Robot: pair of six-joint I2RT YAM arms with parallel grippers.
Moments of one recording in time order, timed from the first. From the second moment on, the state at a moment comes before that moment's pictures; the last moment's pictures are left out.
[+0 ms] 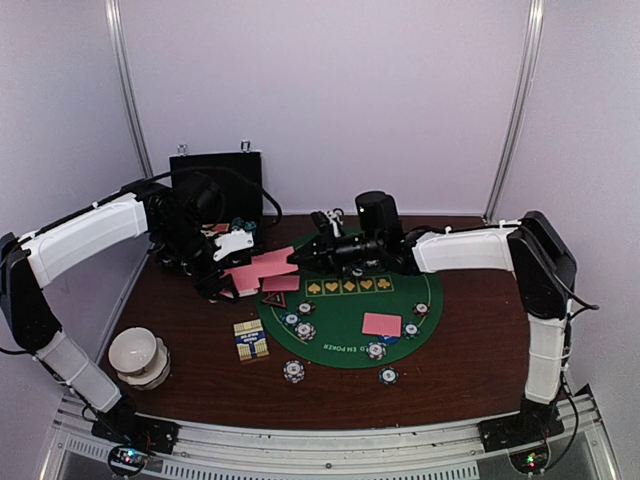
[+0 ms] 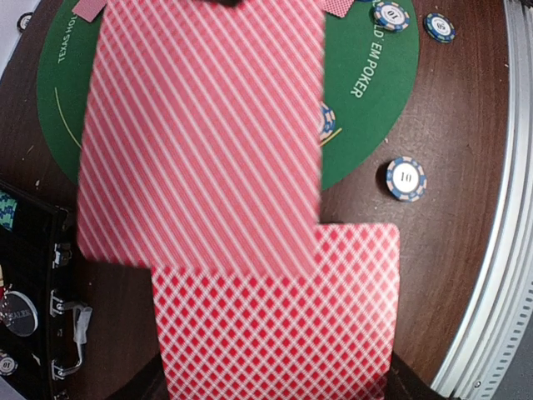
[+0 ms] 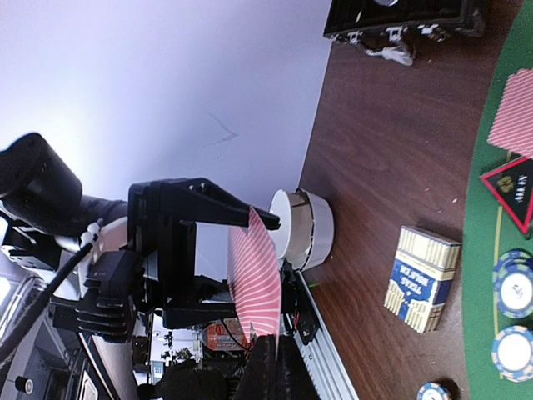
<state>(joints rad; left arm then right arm) -0.56 1.54 1.40 -1.07 0.27 0.67 0.76 2.01 1.42 0.31 -0.81 1.16</state>
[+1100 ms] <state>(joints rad) -0.56 1.53 1.40 -1.08 0.27 0.69 0.34 2.34 1.91 -0.28 -0.63 0.75</state>
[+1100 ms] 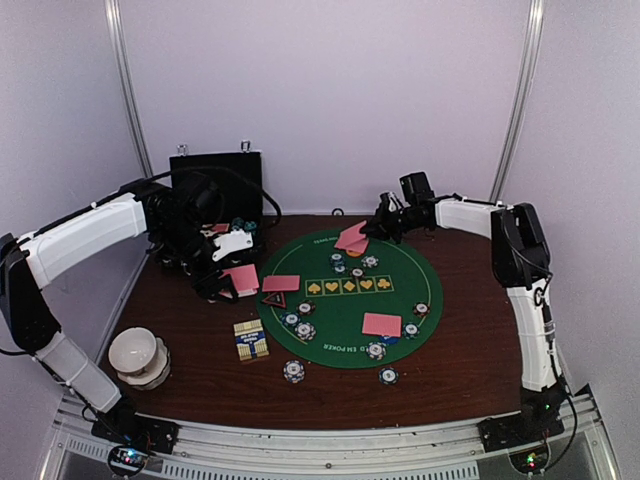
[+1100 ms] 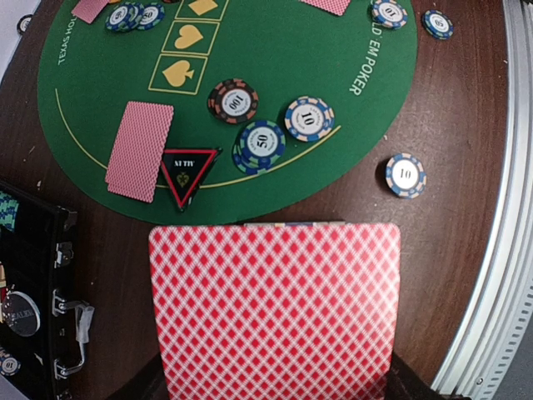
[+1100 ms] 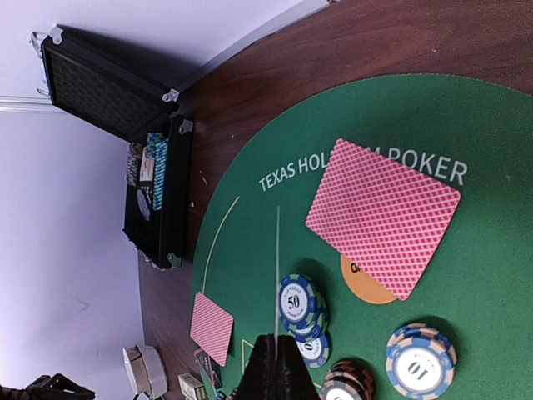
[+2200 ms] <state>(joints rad) -0.56 1.53 1.40 -1.10 0.27 0.69 0.29 2.40 2.01 -0.47 -0.49 0.60</state>
